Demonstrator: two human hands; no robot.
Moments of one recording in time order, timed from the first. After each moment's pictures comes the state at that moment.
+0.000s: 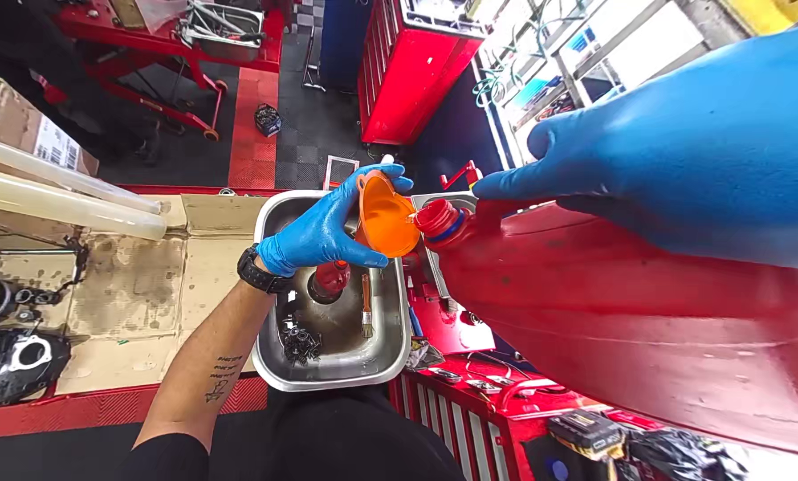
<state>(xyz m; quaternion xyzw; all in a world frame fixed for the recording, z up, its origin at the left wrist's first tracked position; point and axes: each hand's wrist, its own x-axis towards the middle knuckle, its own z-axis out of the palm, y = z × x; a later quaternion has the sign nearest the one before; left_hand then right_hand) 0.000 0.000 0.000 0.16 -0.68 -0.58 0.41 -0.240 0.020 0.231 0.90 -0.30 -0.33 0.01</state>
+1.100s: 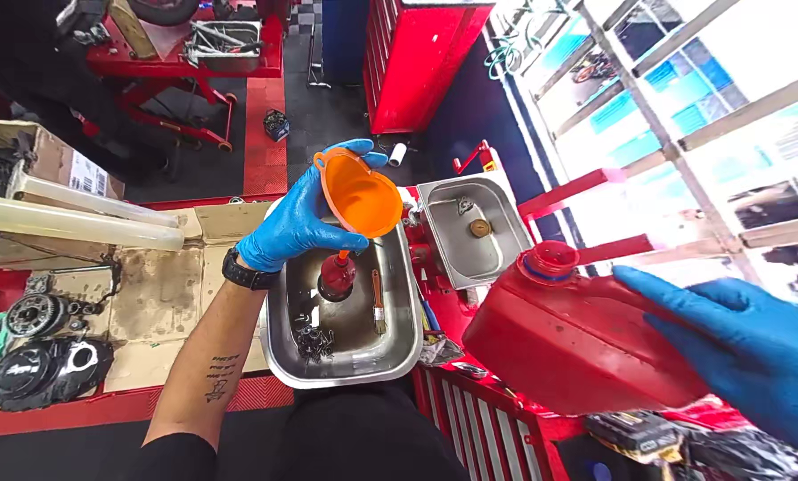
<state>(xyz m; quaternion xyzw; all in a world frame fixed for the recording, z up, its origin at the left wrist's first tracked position) -0.003 -0.004 0.016 0.19 -0.67 -0.57 0.43 -0.464 0.159 0.088 0.81 -0.58 0.05 -0.07</state>
